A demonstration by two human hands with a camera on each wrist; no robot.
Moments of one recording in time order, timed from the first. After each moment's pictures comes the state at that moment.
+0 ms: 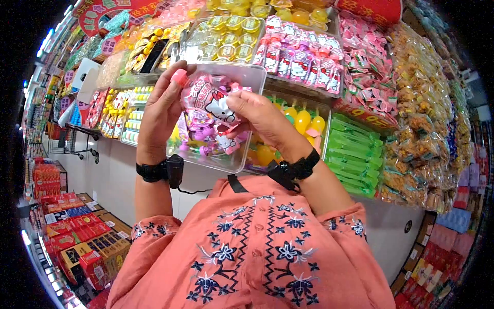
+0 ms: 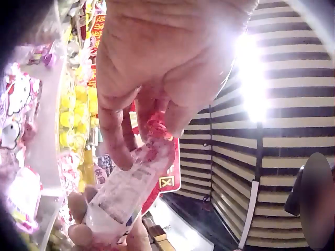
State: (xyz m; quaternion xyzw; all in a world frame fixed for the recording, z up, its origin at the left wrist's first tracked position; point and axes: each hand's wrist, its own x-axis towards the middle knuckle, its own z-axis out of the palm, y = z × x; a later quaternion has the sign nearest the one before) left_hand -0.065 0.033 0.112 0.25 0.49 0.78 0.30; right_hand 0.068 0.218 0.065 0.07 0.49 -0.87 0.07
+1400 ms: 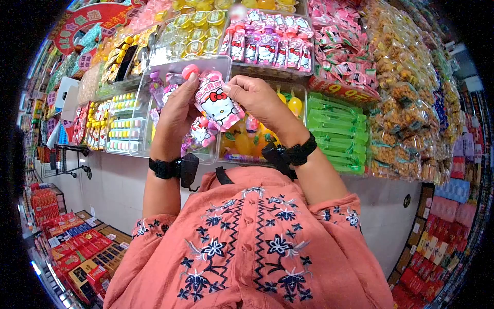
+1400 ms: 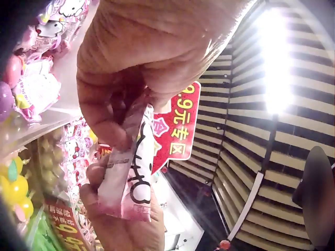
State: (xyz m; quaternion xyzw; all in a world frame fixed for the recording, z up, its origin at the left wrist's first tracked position) left_hand -0.028 0.095 0.056 0.17 0.50 0.71 0.46; right_hand 0.105 0.262 0.048 0.10 0.67 -0.73 -0.07
